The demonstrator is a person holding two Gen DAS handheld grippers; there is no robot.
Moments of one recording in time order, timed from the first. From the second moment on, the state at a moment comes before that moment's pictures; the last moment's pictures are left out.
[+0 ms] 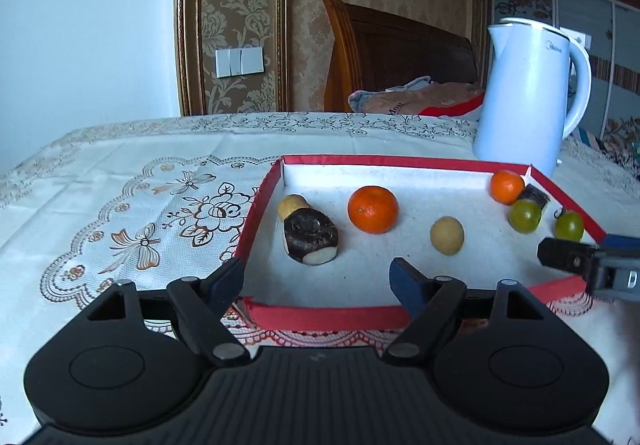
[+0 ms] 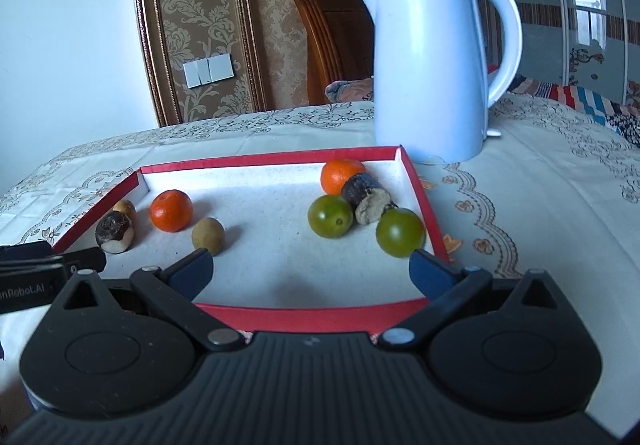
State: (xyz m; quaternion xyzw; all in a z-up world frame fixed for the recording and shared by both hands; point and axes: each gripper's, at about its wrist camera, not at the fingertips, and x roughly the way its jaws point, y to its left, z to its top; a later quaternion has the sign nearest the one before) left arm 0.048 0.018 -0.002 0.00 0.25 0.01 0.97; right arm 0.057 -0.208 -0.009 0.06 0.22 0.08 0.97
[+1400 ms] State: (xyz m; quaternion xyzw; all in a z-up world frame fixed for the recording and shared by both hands) left arm 0.029 0.025 0.000 -0.02 0.24 -0.04 0.97; right arm -0.013 -0.201 -0.018 0.03 0.27 0.07 0.96
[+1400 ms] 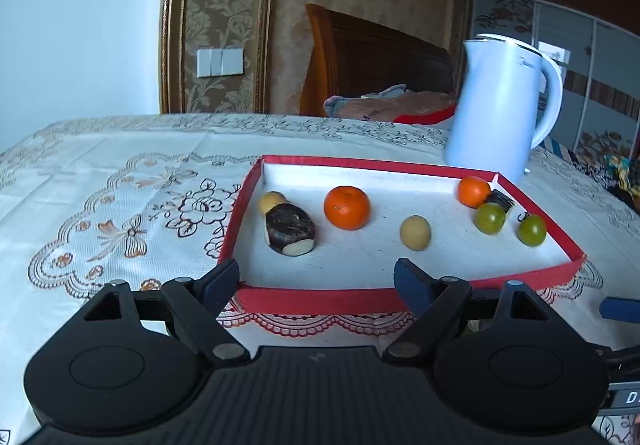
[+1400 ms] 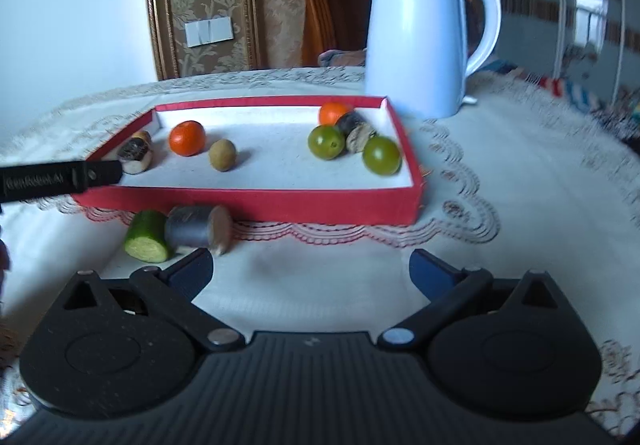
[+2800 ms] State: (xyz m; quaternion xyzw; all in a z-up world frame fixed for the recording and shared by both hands) left arm 0.016 -0.010 -0.008 0.07 0.24 -0.12 0.96; right arm 0.014 -0.235 -0.023 0.10 0.27 0.05 0.96
